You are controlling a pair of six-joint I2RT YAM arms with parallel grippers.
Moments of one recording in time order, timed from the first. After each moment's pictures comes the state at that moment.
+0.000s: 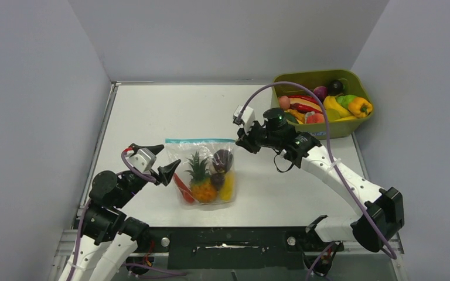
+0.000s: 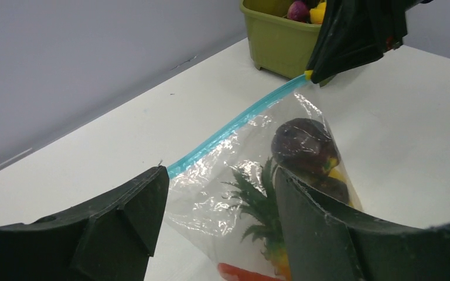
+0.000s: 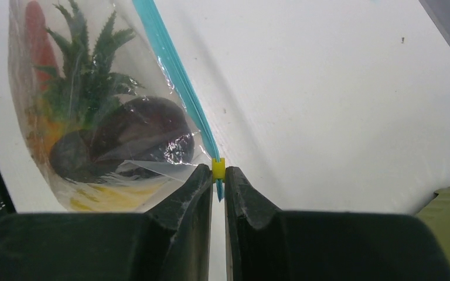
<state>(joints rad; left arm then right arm) -0.42 0.35 0.61 -0.24 0.27 0.08 0.64 1.27 1.09 -0.37 -0.33 -0.31</state>
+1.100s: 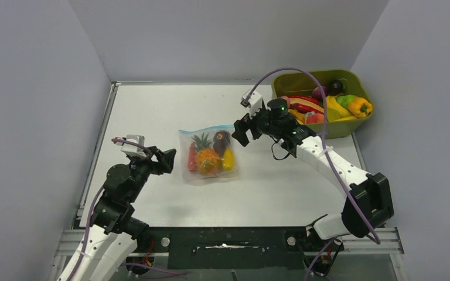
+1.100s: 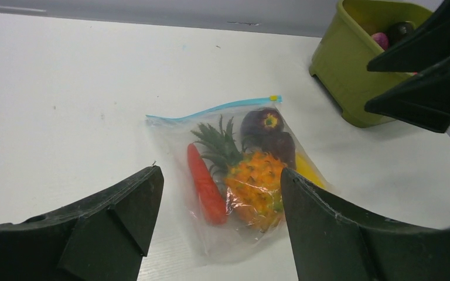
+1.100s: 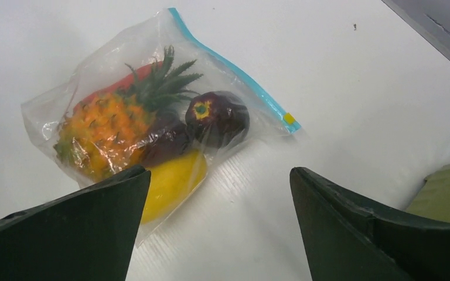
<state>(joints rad) -0.42 0.41 0.51 -0.18 -0.09 -0.32 0.51 1.47 1.15 -0.18 -0.33 -0.20</state>
